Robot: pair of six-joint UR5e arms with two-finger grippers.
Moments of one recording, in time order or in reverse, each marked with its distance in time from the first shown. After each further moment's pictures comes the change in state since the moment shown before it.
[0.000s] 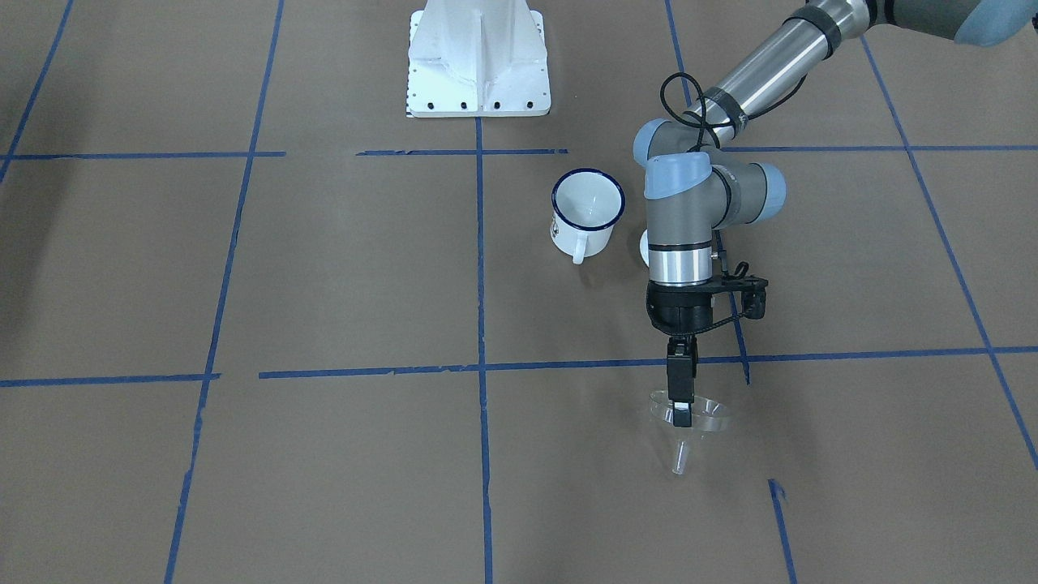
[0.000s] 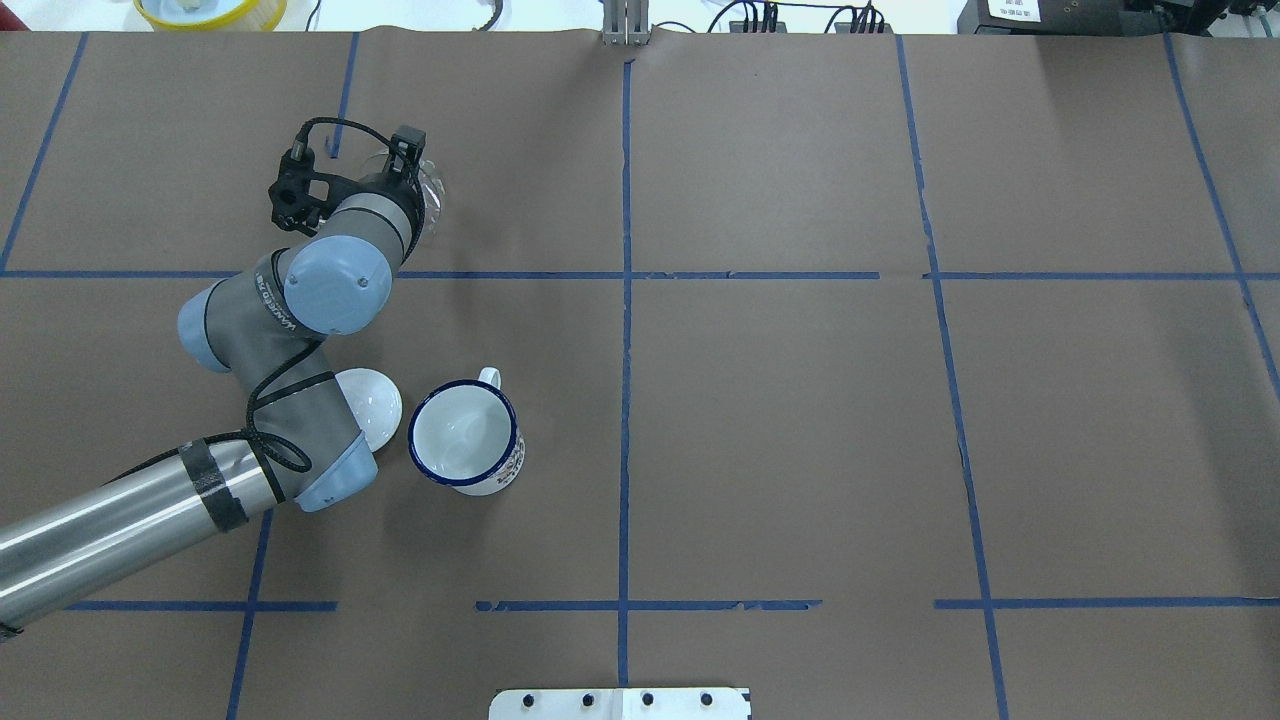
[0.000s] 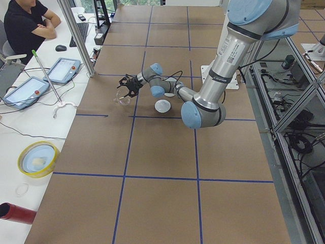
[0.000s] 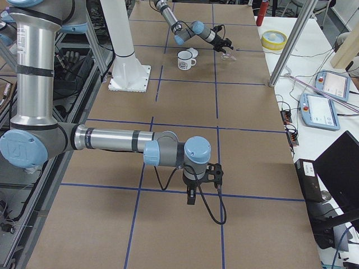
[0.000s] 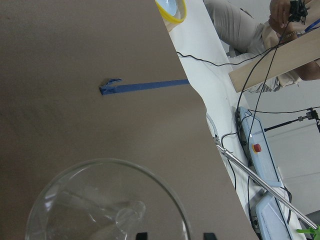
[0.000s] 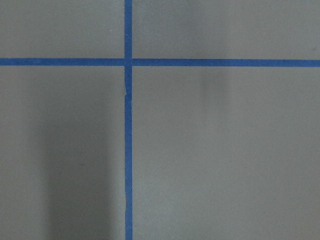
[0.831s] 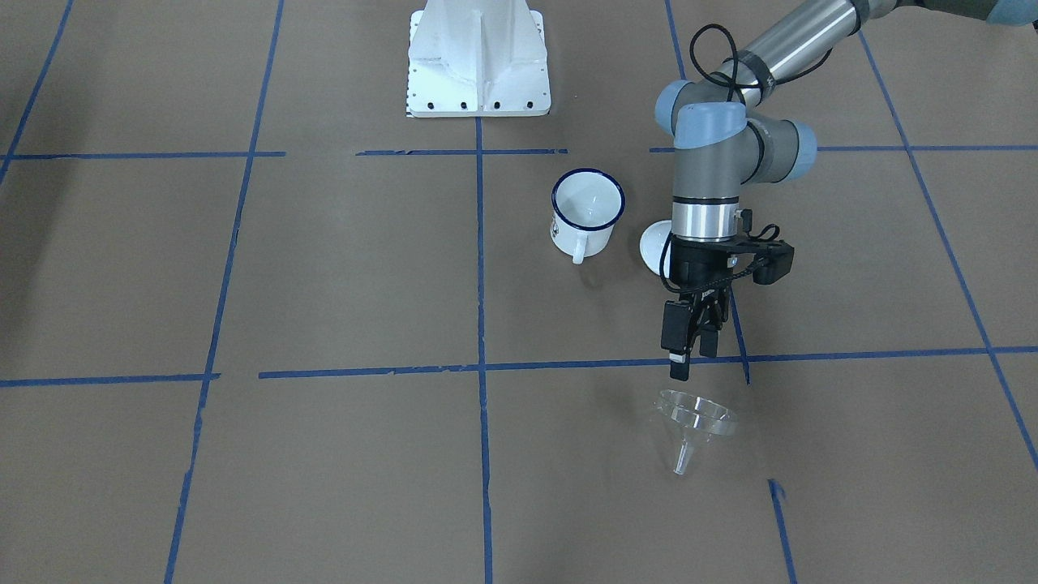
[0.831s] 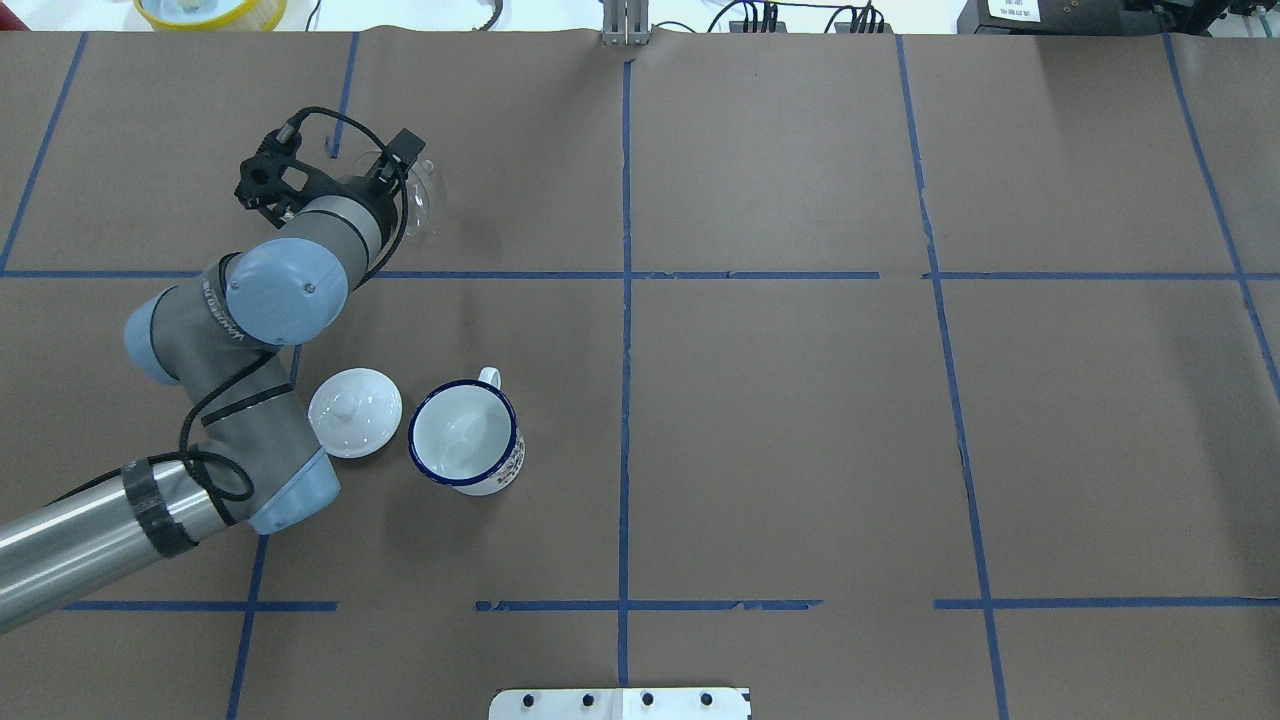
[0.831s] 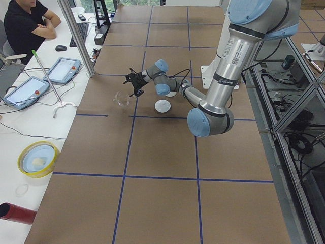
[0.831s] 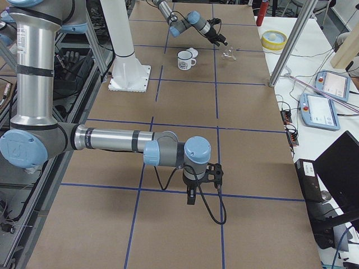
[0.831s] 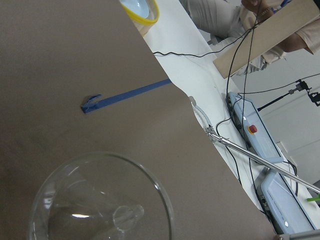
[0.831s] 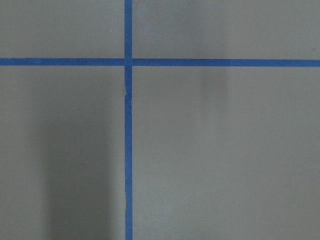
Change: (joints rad) left arm -0.007 0.165 -0.313 0.135 -0.163 0.429; right arm 0.000 0.000 0.000 0.000 0.000 0.000
